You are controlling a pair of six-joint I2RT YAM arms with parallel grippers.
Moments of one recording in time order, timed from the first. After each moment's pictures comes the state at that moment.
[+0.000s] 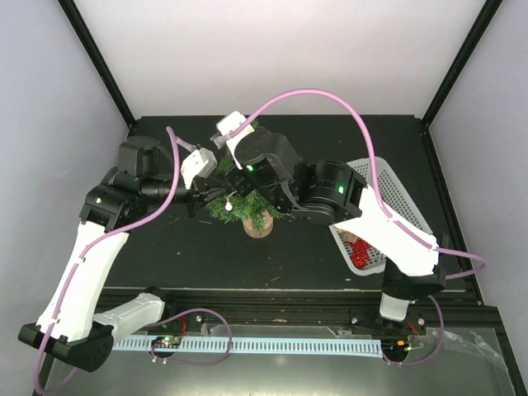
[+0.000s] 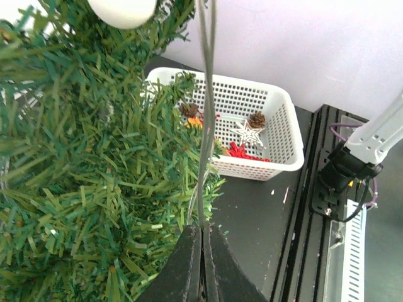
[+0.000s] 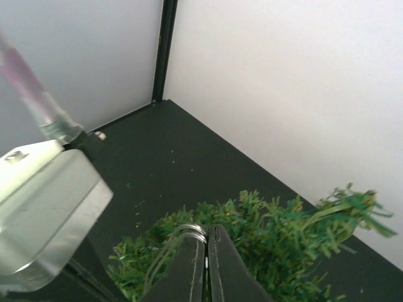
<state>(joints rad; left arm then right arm) -0.33 1.03 1.39 -0.95 0.79 0.28 1.27 1.78 2.42 -1.09 0.62 0.03</state>
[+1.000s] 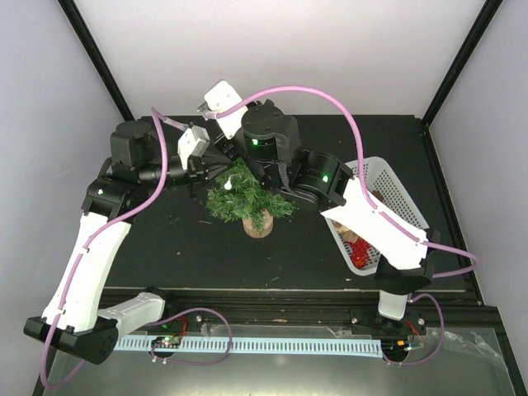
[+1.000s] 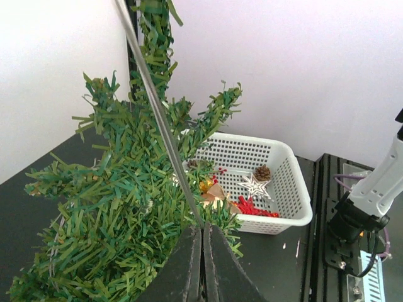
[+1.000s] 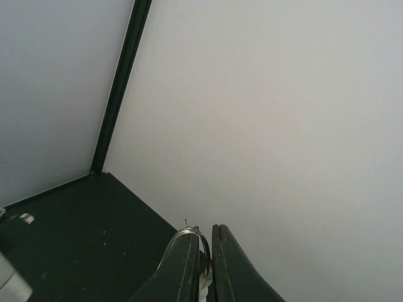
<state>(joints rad) -0.28 1.08 1.42 -0.71 0.89 0.17 1.19 1.83 2.42 -0.66 0.68 -0.36</state>
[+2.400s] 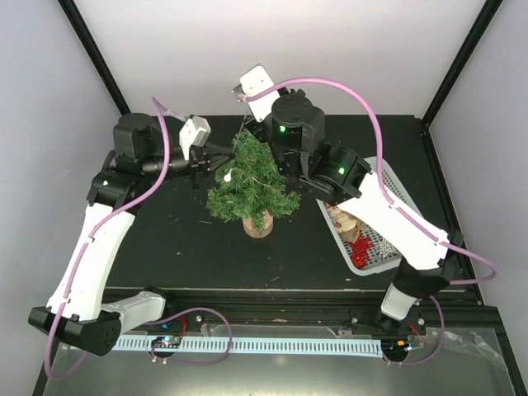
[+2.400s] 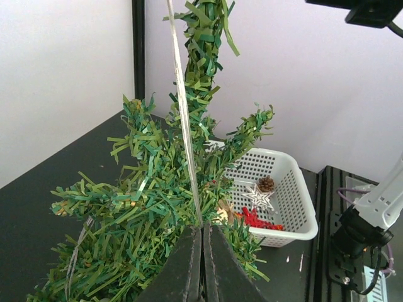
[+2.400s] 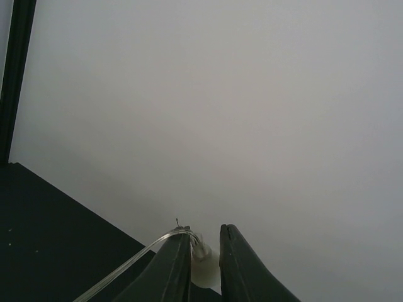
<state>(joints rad) -0.26 1.13 1.44 -0.64 0.91 0.12 1.06 1.70 2.19 -0.49 0.79 -0.46</state>
